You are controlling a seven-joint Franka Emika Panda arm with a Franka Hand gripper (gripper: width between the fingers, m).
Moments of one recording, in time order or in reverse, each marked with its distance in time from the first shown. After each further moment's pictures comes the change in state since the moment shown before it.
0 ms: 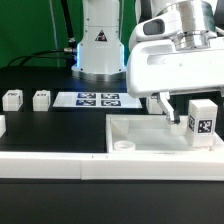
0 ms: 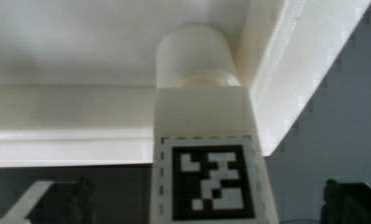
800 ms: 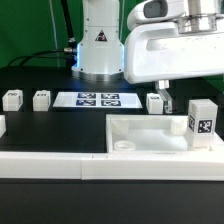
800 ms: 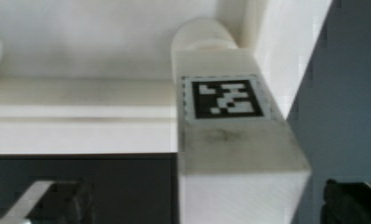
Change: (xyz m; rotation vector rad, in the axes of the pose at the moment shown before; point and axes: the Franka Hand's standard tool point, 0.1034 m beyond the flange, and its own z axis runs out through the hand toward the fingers) arm 0.023 0.007 -0.012 0.022 -0.290 0.019
